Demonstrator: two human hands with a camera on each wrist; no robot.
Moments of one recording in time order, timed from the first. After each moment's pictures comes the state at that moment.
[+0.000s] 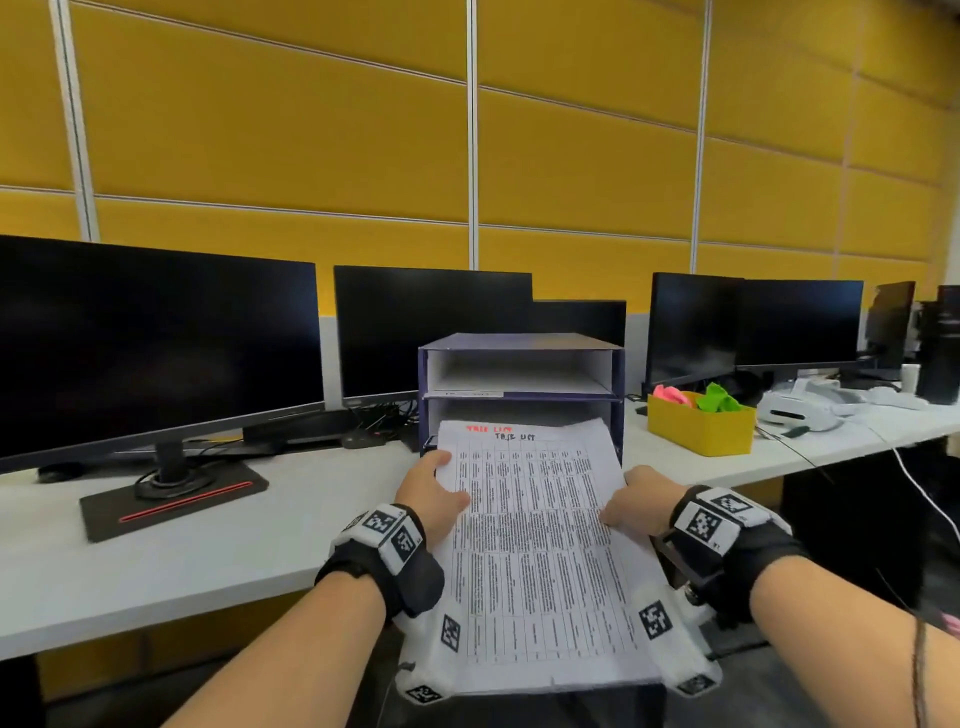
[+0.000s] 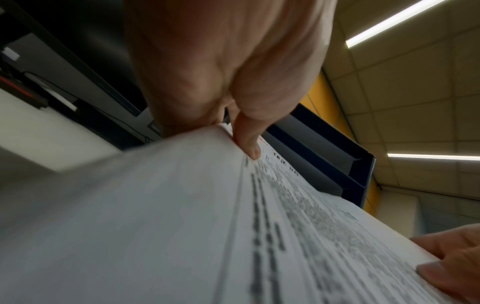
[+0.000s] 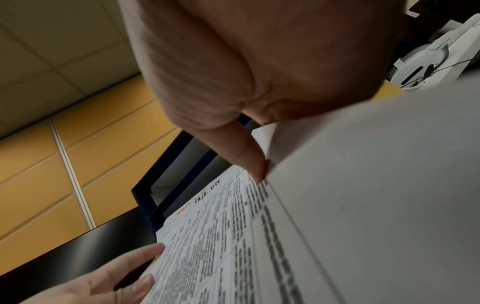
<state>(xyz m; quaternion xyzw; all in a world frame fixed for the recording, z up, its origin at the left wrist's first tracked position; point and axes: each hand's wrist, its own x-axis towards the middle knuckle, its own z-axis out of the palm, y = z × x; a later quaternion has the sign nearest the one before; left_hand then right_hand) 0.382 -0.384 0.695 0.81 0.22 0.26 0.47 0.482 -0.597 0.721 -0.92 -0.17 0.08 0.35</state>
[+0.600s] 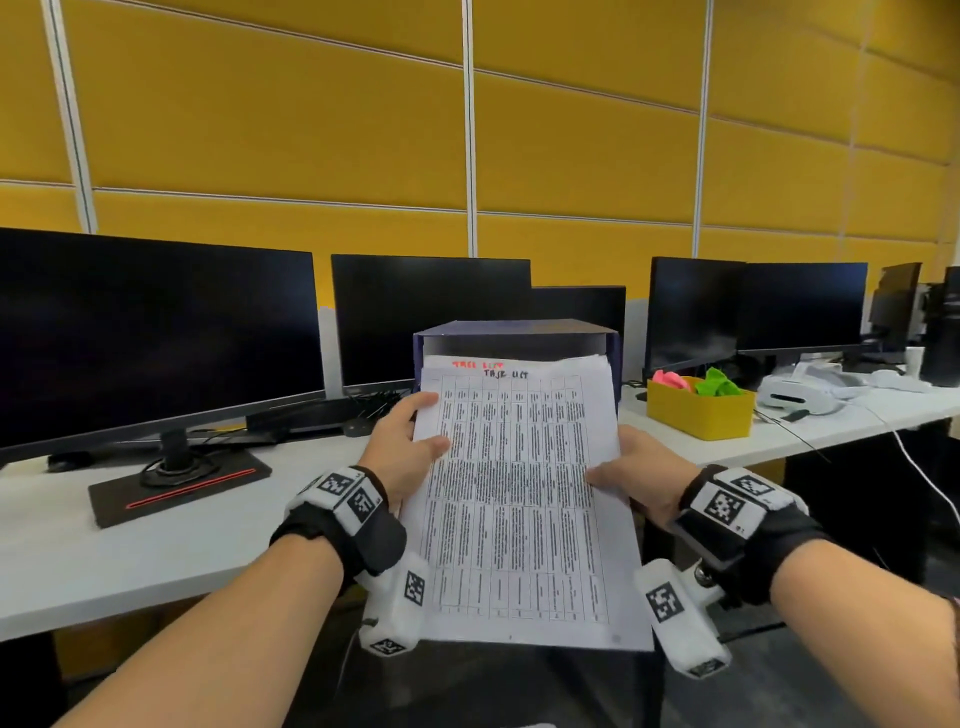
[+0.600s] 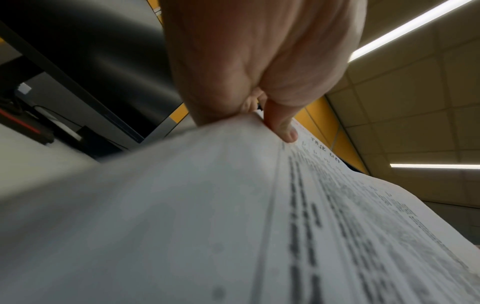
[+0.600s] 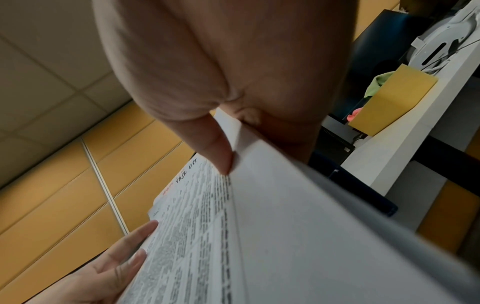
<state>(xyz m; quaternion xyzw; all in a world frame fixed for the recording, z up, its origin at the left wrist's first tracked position) 0.360 -0.376 0.726 0.77 0.14 0.31 0.54 0.472 -0.606 0.730 -0.80 -0.23 0.13 0.54</state>
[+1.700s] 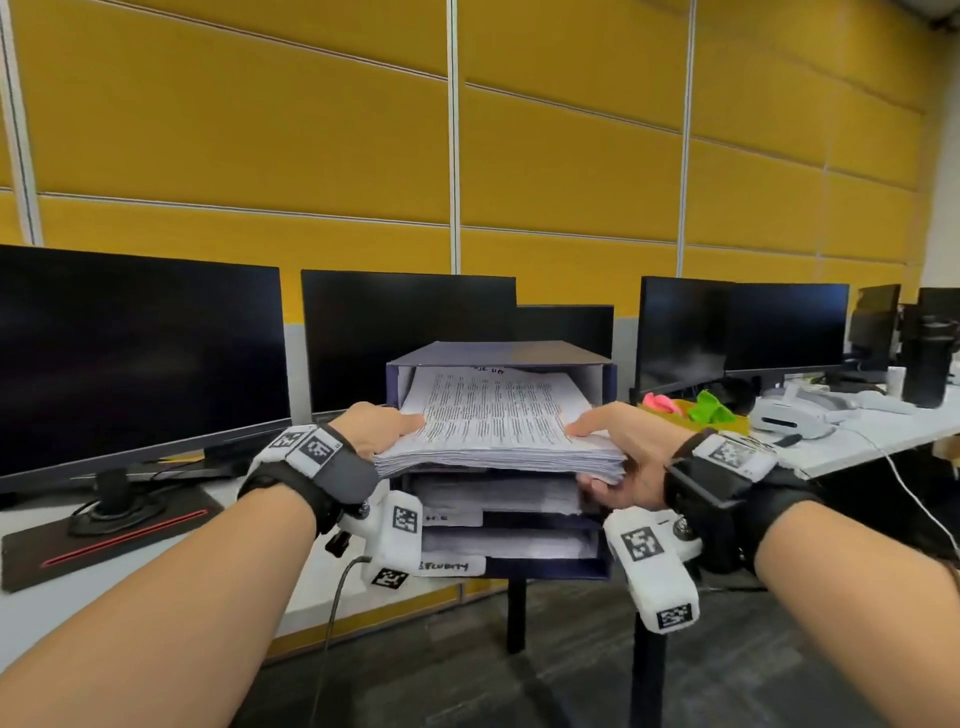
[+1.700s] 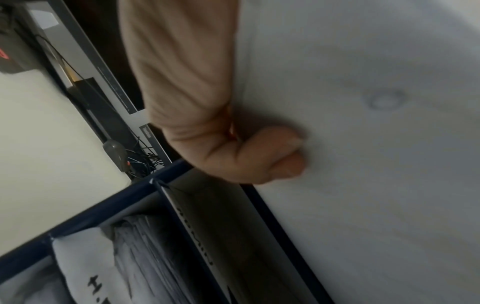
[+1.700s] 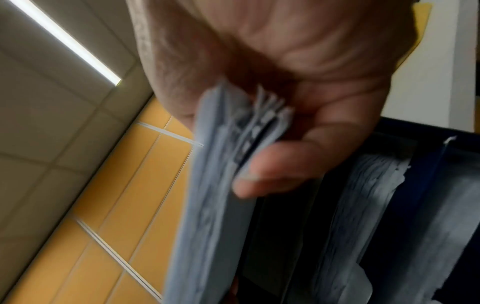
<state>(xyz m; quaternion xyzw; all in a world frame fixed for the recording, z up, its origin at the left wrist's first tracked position) 0.417 -0.332 0.786 0.80 0.27 0.21 0.48 0.509 -0.584 0.793 -0.74 -0.10 0.29 0.60</state>
